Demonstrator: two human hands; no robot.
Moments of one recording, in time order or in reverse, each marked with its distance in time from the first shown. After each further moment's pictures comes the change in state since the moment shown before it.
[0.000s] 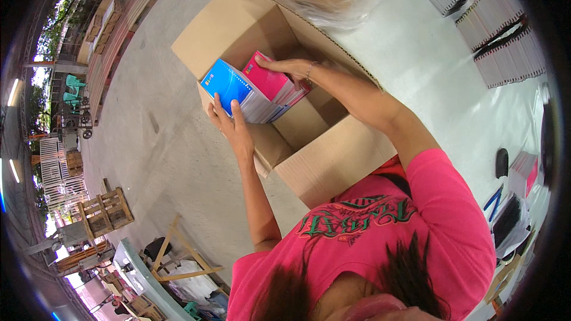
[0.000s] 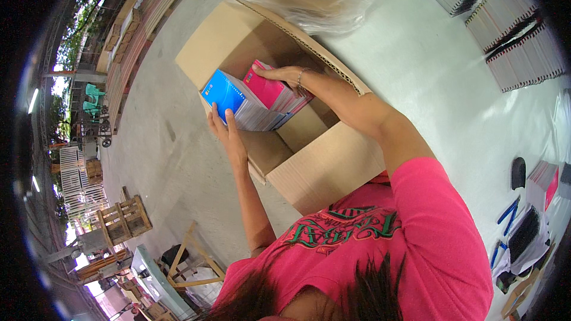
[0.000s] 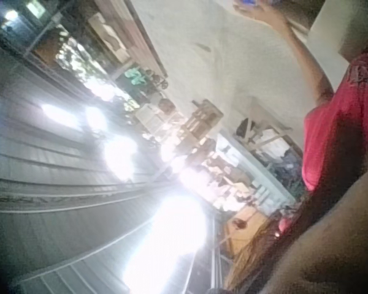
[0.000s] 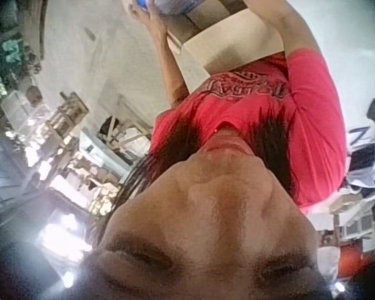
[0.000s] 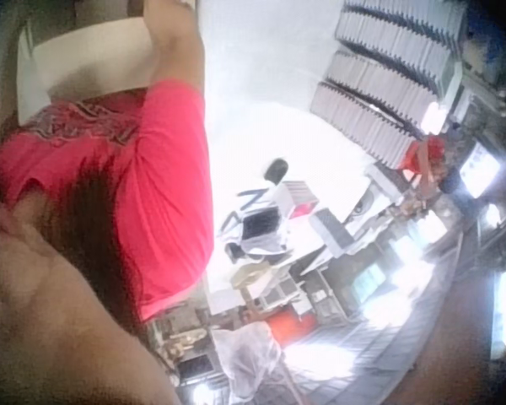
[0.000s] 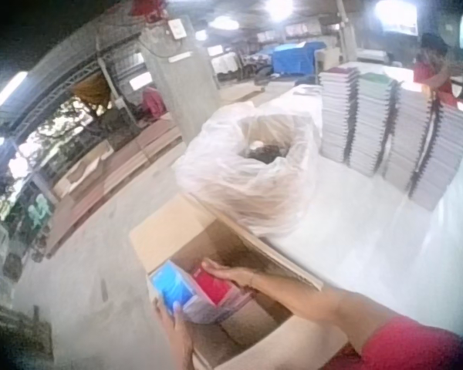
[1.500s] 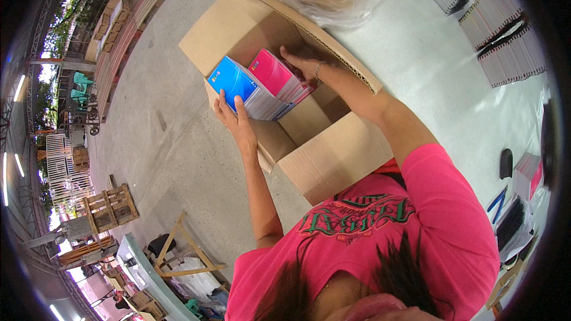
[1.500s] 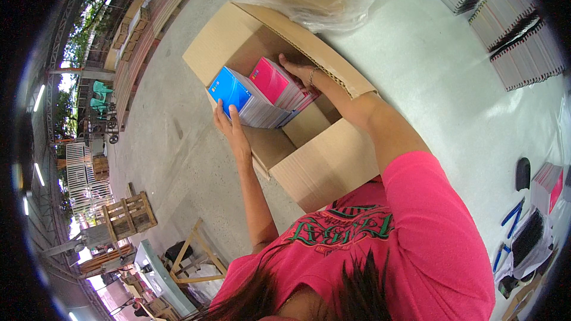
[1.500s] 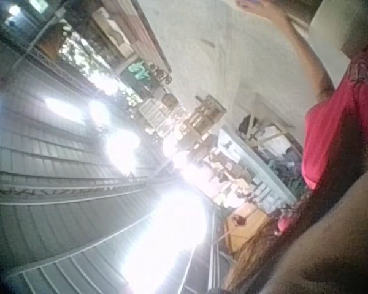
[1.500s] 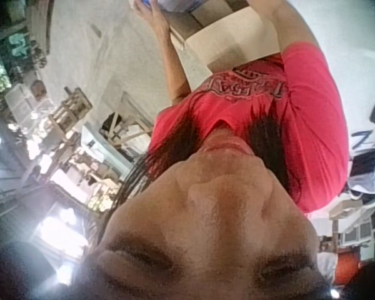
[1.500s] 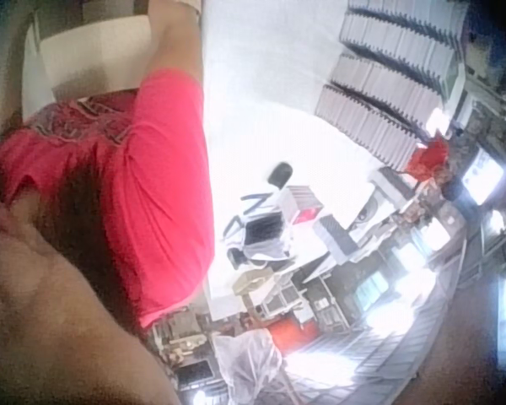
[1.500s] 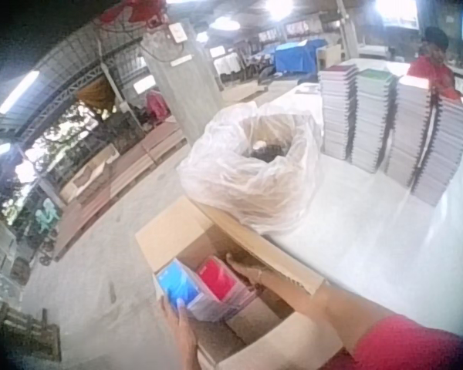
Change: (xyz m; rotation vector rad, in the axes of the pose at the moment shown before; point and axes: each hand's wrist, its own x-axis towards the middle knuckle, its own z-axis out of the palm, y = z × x) left_hand 0.000 0.003 0.001 0.014 -0.029 -0.039; right_hand 0.026 0.039 -0.030 0.277 0.215 0.059
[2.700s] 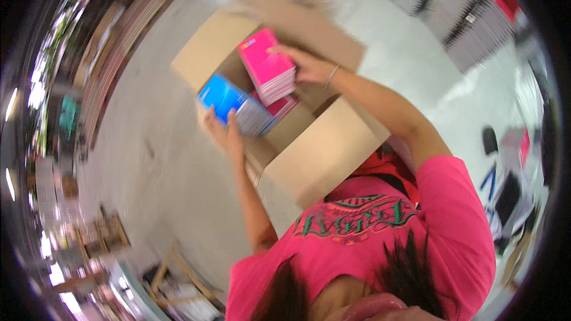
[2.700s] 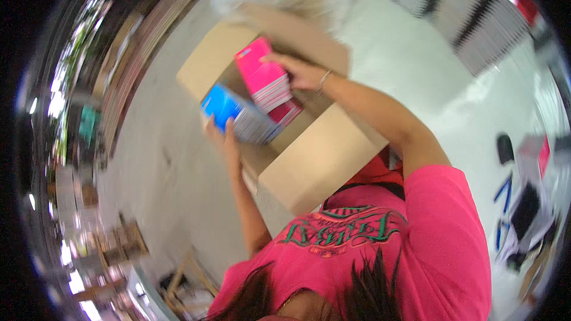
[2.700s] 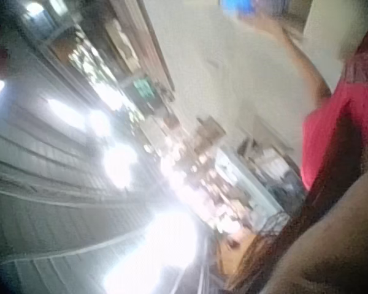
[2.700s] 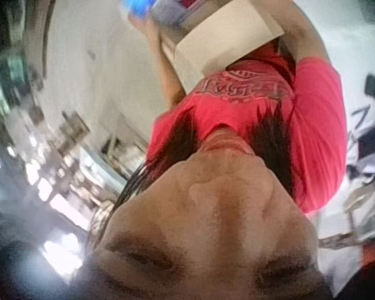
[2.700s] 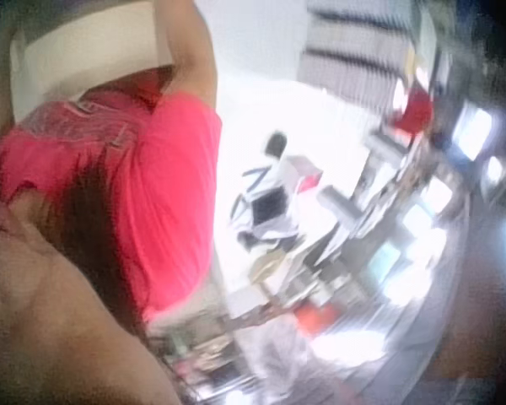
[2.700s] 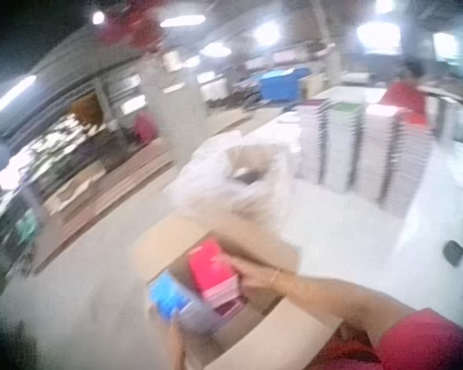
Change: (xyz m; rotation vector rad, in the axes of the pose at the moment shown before) left_hand 0.008 -0.018 0.005 -0.029 0.052 0.206; right_hand -0.177 -0.046 0.003 0.541 -0.311 -0.545
